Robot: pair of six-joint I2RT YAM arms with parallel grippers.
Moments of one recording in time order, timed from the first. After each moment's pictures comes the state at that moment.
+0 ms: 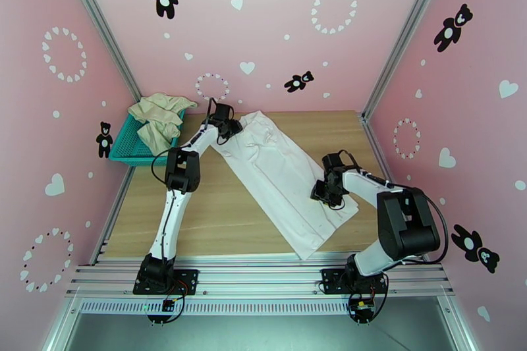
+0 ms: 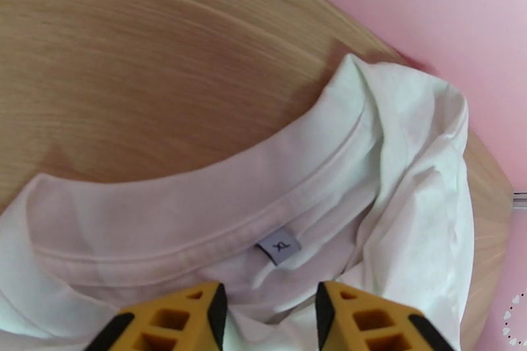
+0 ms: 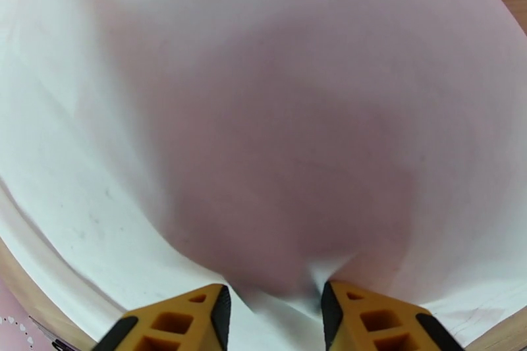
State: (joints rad) left arm -0.25 2.71 2.43 -0.53 0.18 -0.73; right arm 0.23 1.56 0.82 -0.67 -0.14 0.55
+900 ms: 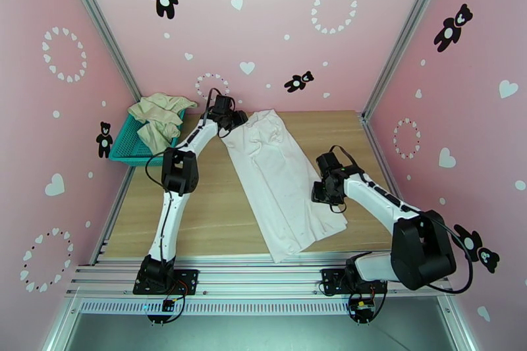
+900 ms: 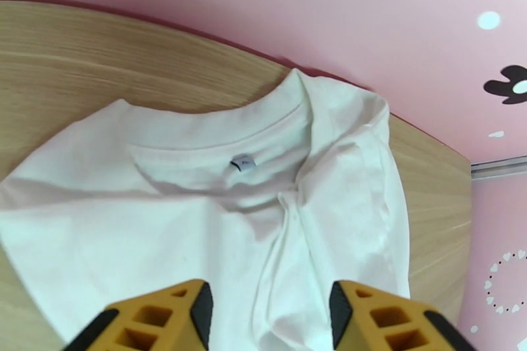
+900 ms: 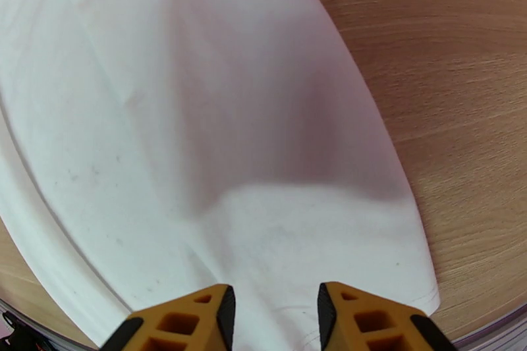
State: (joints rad) left arm -0.29 2.43 2.24 -0.54 0.17 -0.64; right arm 0.27 1.43 0.88 -0.84 0.01 0.42
